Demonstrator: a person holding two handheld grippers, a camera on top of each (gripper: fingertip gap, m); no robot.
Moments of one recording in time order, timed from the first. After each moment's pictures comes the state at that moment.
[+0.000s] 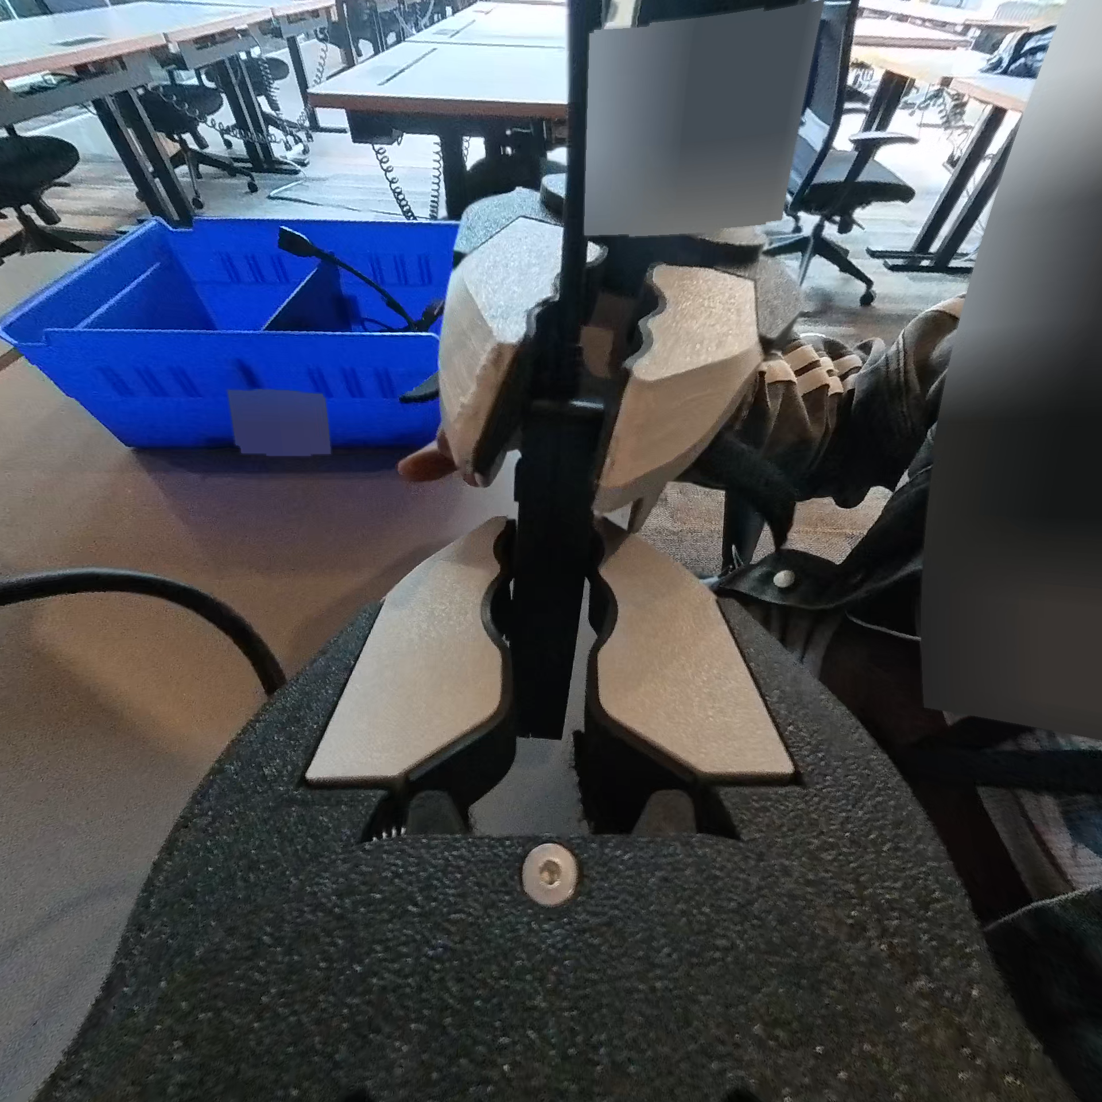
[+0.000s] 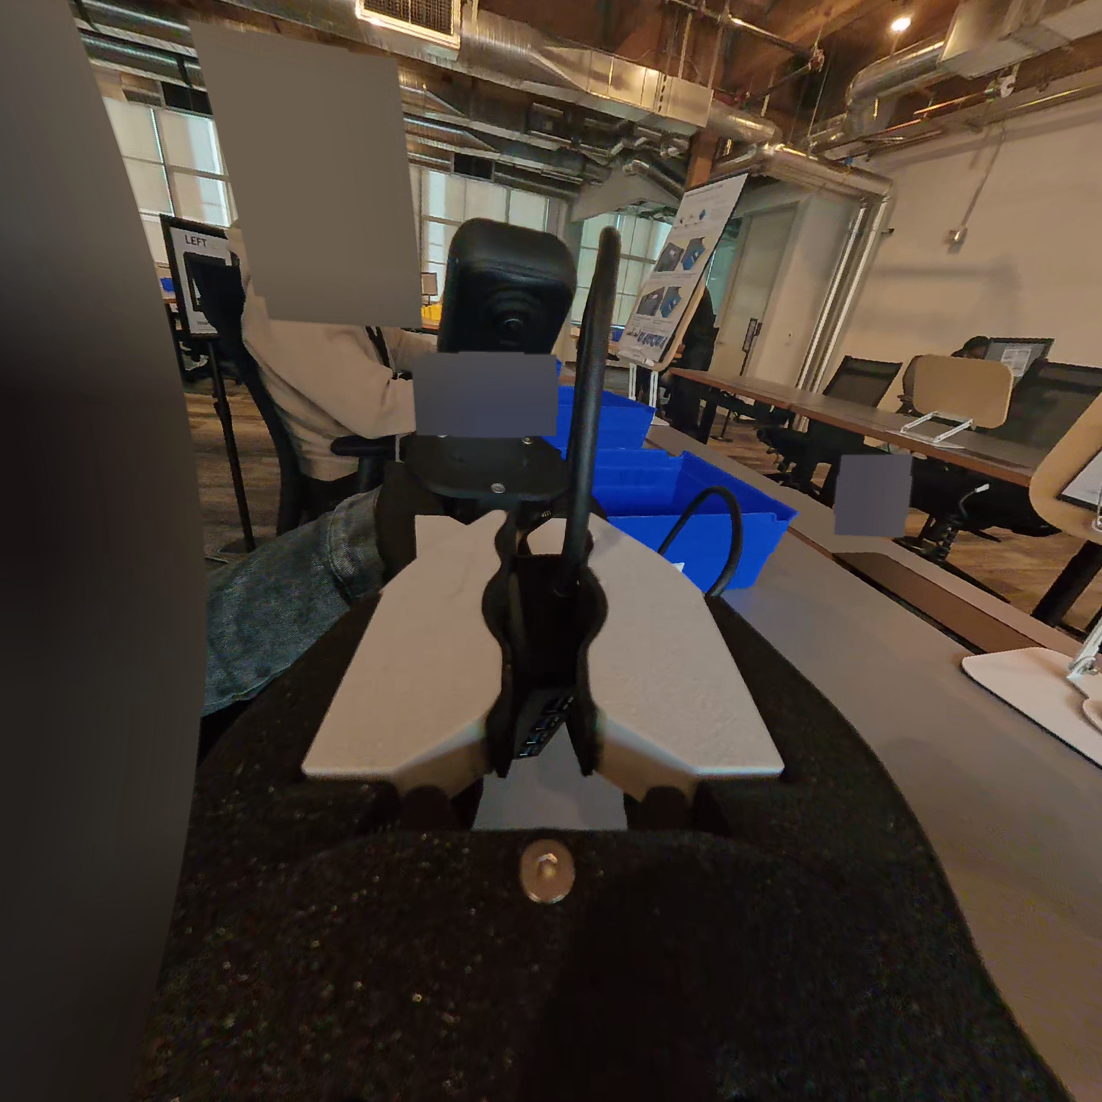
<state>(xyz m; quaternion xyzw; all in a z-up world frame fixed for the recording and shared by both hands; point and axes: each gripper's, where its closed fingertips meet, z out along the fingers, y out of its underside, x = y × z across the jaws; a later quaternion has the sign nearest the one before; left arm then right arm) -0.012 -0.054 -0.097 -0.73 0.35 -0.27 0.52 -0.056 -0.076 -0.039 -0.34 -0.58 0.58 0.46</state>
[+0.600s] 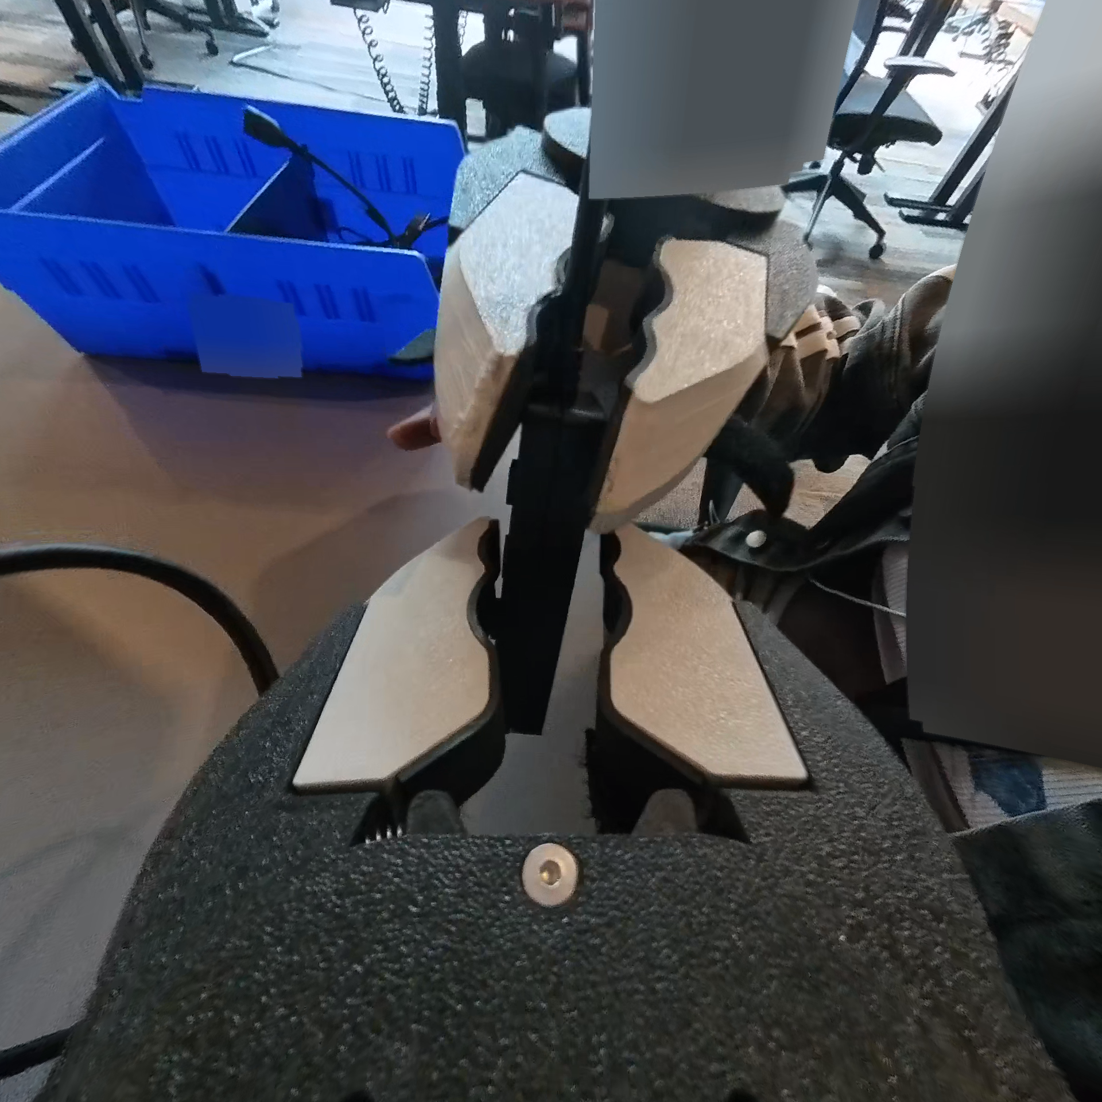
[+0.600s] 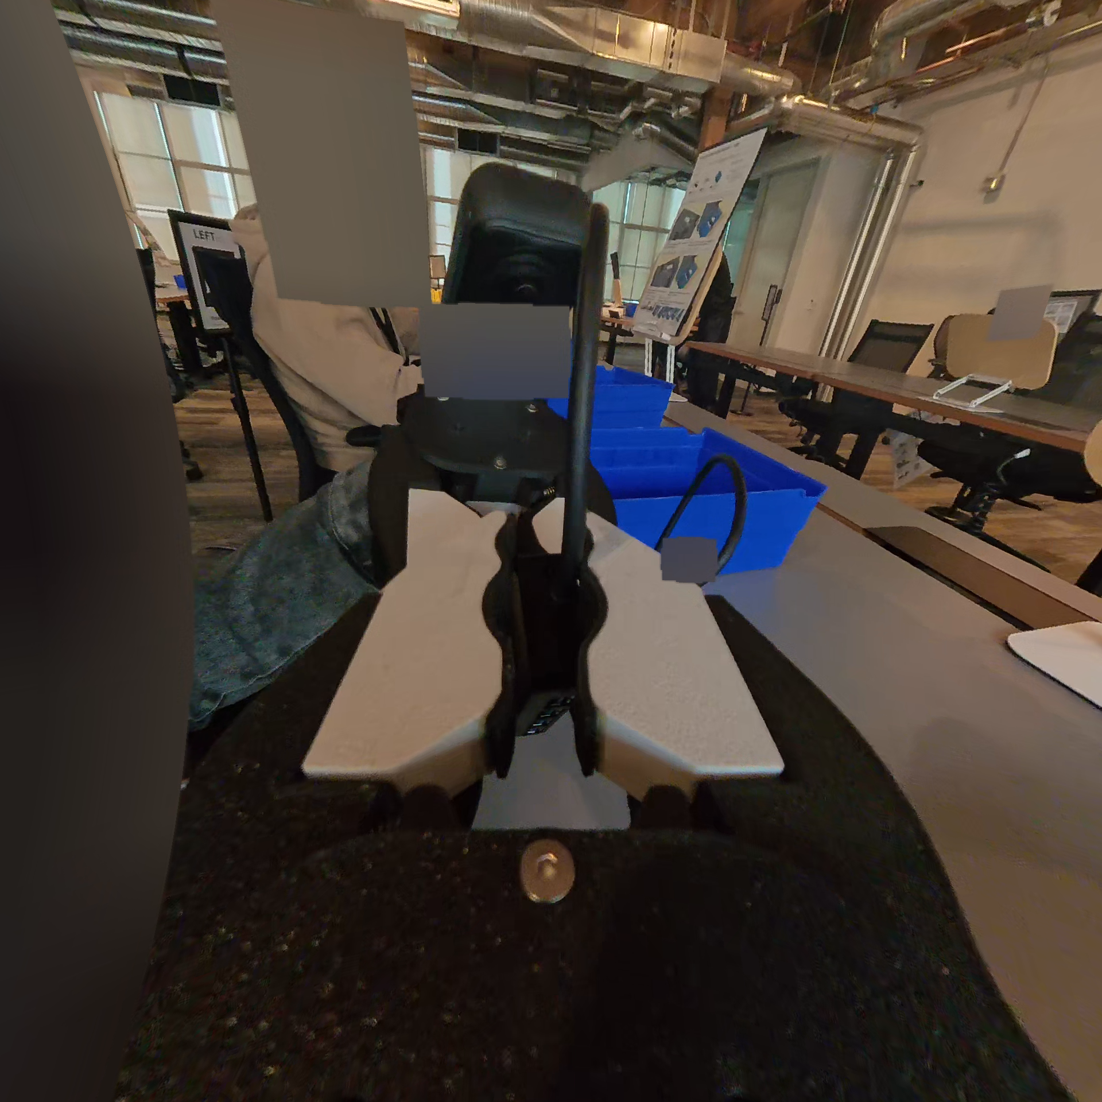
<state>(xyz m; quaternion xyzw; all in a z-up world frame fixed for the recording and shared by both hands) -0.018 -0.068 -0.106 -0.77 0.34 -0.27 0.46 -0.061 -0.085 -0.047 -0.36 -0.58 0.59 0.43</state>
